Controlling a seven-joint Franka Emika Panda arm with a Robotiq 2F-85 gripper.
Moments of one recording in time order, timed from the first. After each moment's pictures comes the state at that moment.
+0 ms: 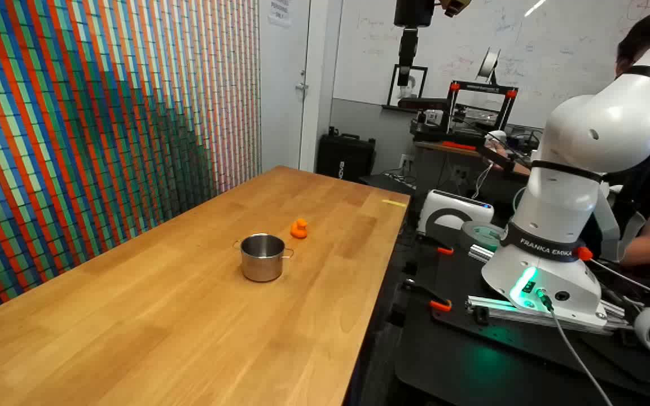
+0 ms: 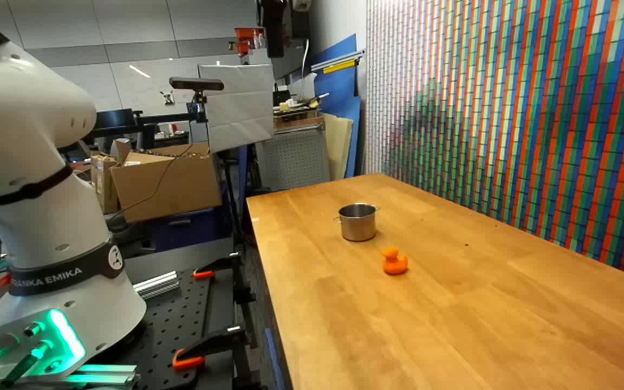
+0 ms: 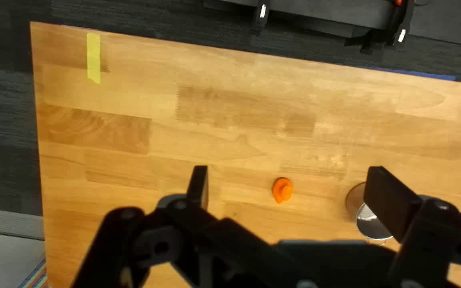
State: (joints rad) arm -0.02 -0.63 -0.12 -2.41 -0.14 1.75 -0.28
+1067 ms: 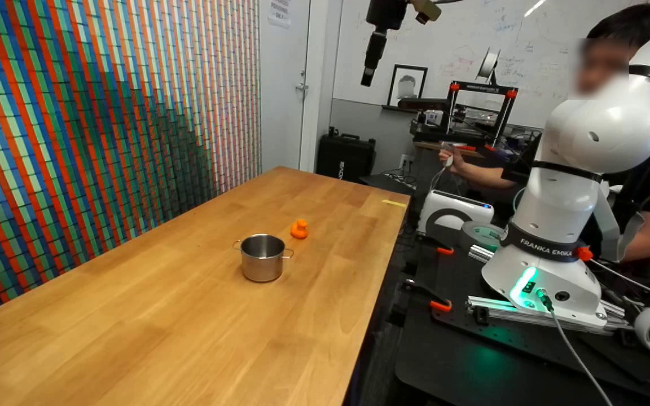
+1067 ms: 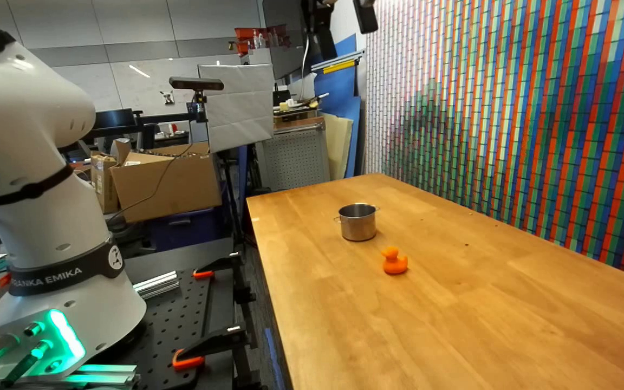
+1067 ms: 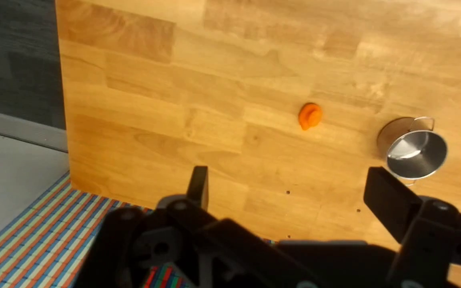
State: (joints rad) arm -0.01 -0.54 -0.07 -2.42 -0.17 2.06 -0.28
